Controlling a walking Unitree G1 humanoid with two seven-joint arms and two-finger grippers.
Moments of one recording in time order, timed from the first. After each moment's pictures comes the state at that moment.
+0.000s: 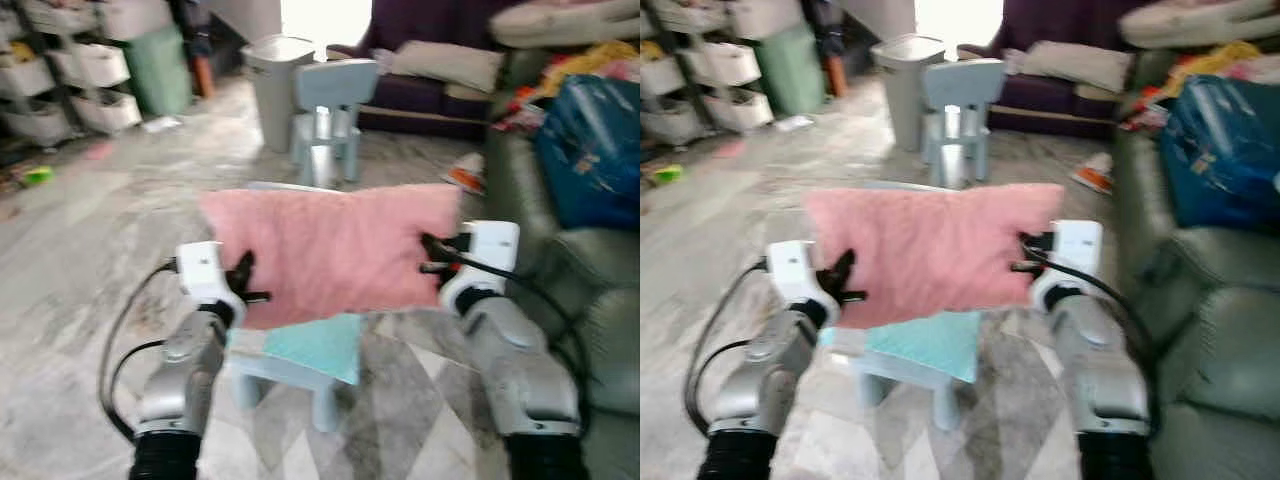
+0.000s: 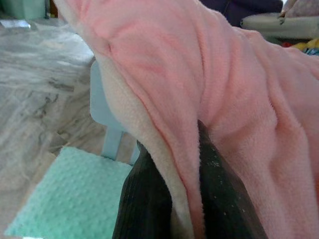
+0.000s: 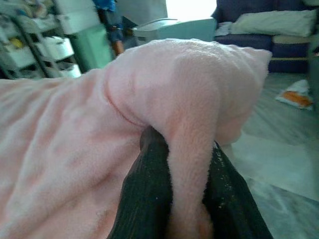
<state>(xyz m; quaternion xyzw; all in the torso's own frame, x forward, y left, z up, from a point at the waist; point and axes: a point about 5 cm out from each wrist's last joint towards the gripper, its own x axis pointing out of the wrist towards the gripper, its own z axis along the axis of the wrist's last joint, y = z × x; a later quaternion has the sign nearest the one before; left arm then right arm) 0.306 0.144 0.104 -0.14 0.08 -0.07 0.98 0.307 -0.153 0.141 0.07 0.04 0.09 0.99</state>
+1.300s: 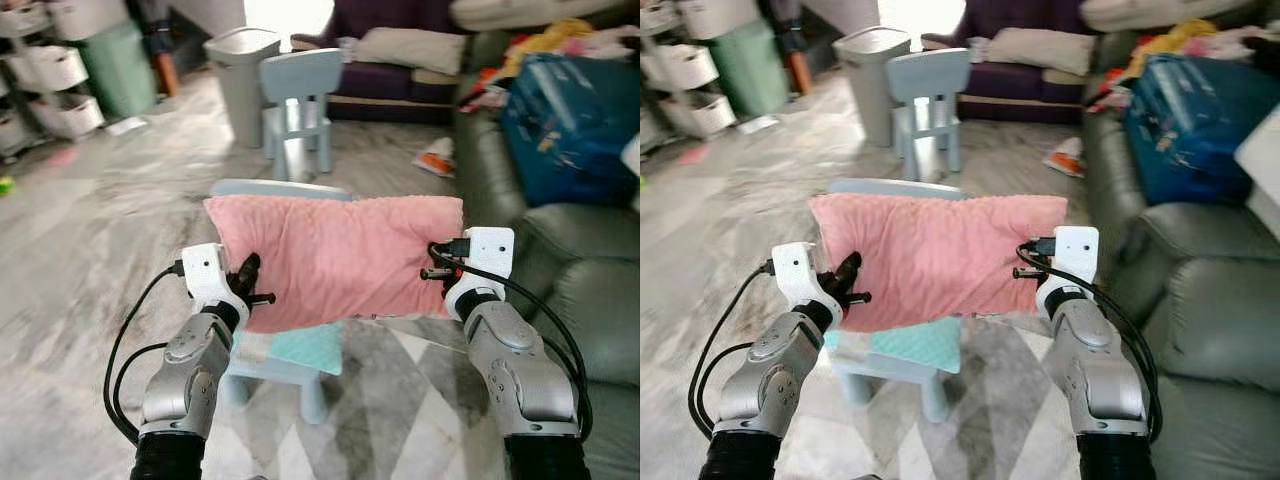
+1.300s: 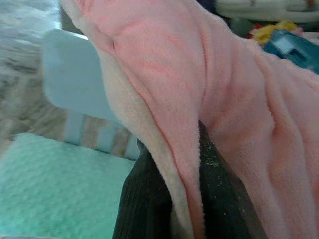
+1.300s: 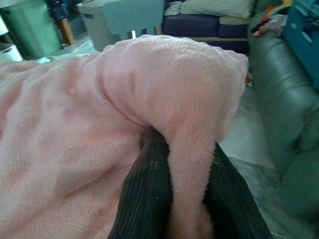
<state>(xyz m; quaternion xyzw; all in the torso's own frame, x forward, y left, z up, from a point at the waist) 0.305 0.136 0.101 -0.18 0.10 -0.09 0.98 0.307 -0.165 0.132 0.03 0.08 0.03 1.00</state>
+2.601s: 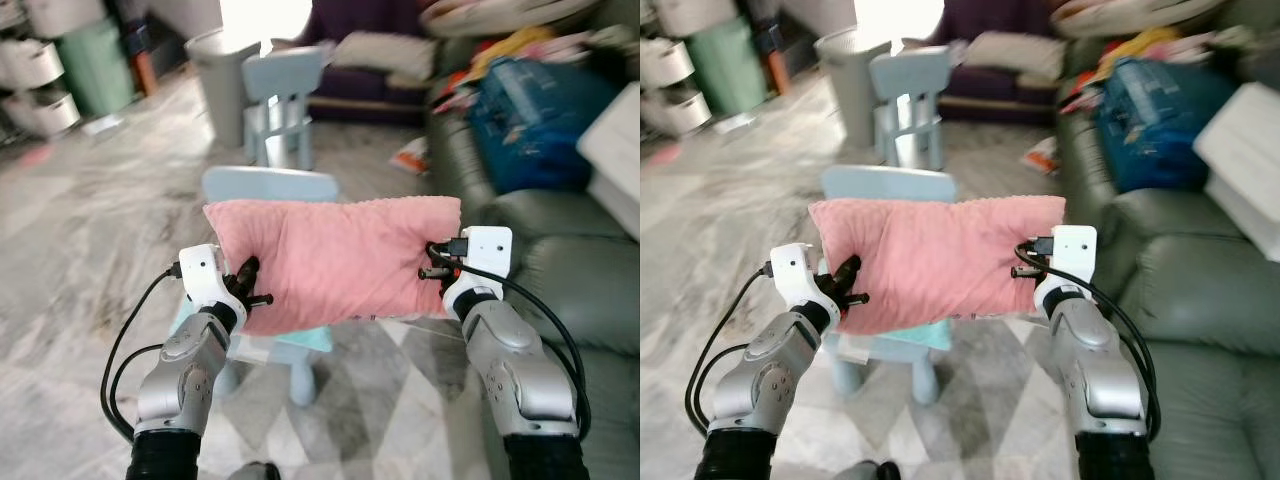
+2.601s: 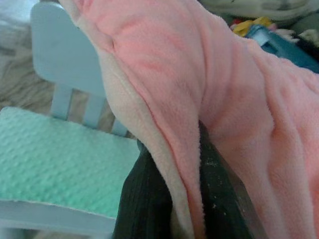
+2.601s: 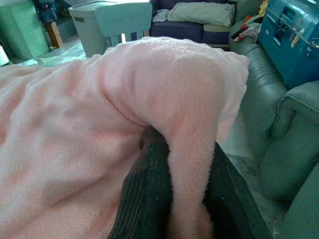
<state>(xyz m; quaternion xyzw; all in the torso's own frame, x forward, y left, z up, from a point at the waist) 0.307 0.138 0.102 -0.19 0.11 -0.09 0.97 0.306 -0.164 0.132 0.03 0.08 0.03 1.00</state>
